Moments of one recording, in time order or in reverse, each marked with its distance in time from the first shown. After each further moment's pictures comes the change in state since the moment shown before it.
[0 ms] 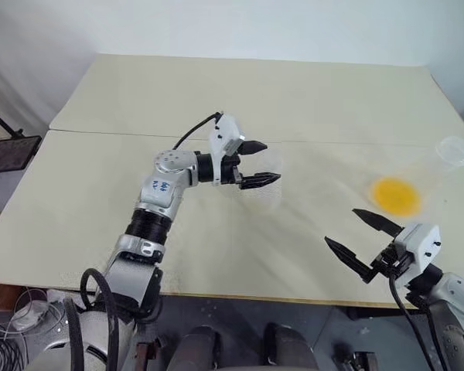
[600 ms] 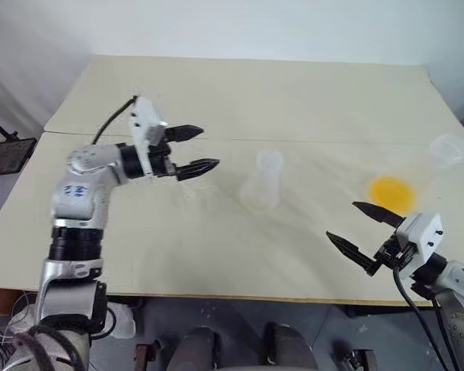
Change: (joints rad) left arm 0.199 0.330 0.210 -0.316 -0.157 0.139 -0.025; right arm -0.076 -0.052 -0.006 0.036 0.008 0.026 0.051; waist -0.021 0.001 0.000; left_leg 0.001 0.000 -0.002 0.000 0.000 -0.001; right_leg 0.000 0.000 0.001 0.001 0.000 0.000
